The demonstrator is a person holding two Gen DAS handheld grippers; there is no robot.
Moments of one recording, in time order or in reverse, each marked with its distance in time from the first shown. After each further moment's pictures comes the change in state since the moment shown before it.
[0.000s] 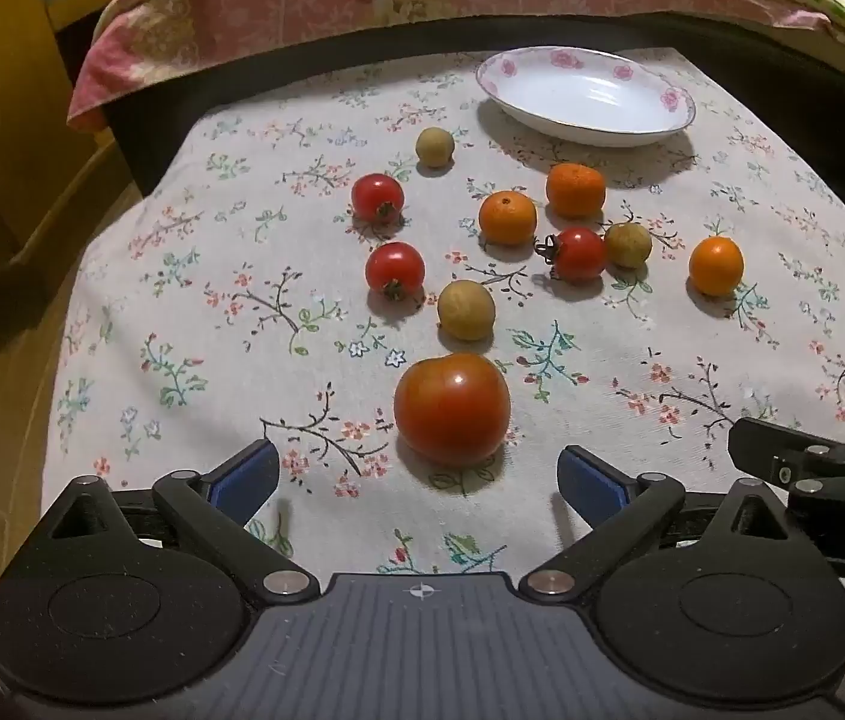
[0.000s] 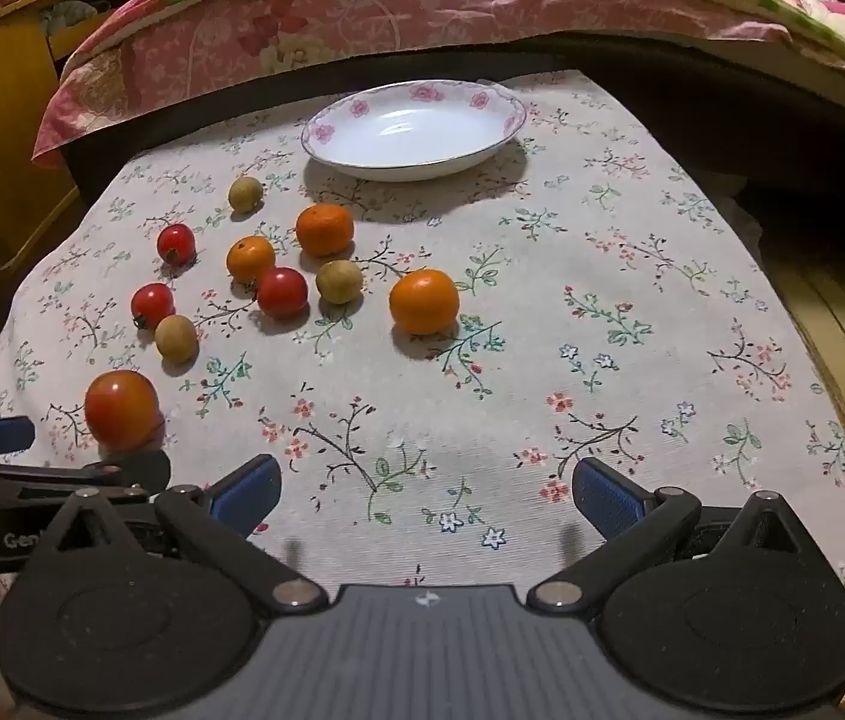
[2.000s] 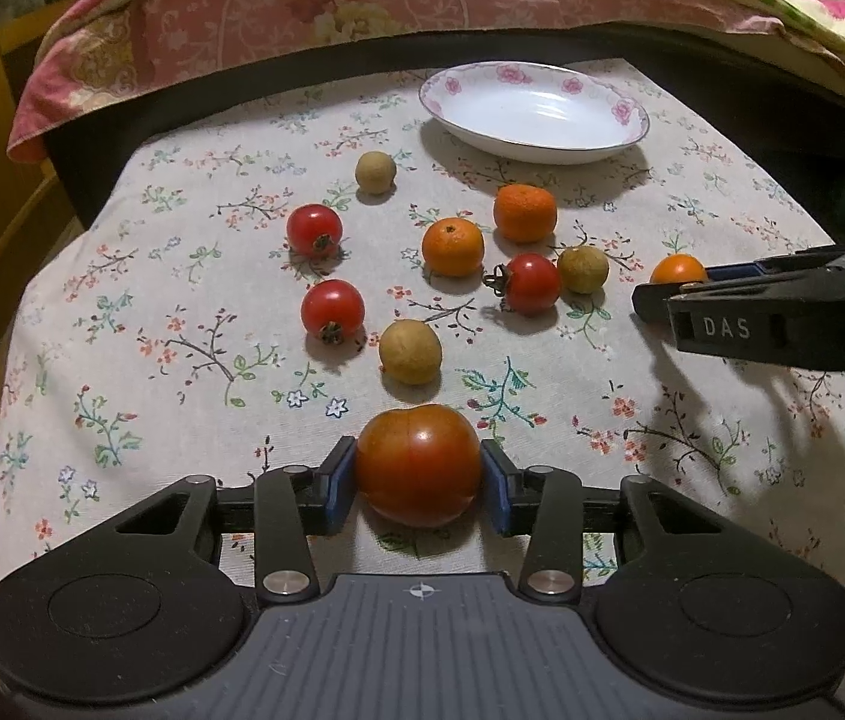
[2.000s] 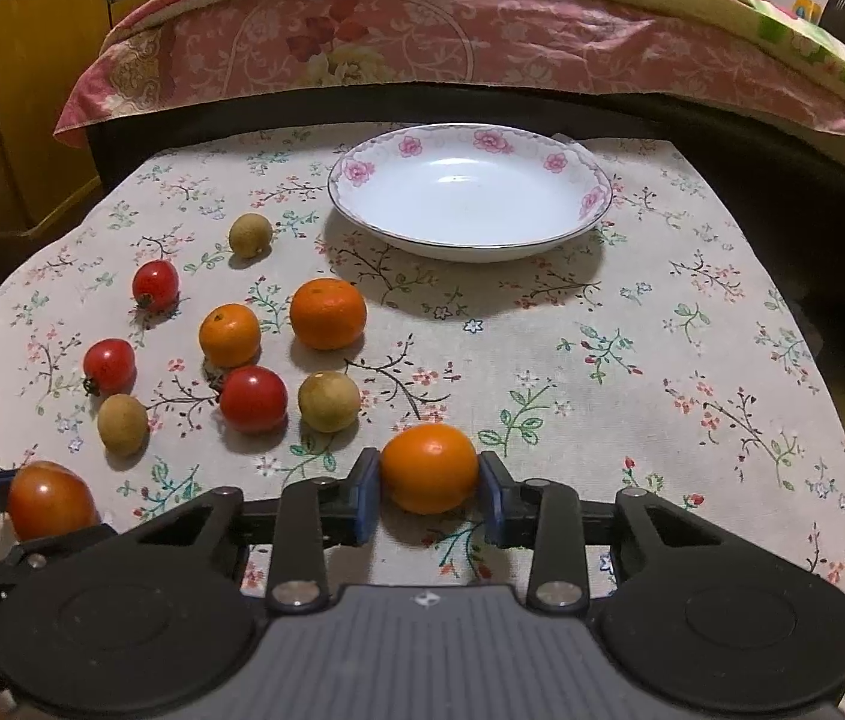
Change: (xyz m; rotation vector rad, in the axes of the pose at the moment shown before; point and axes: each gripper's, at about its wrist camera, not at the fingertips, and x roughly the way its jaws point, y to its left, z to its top) left arm 0.017 -0.006 0.010 0.063 -0.003 -0.062; right arm 0.060 0.001 0.056 -0.174 -0.072 0.057
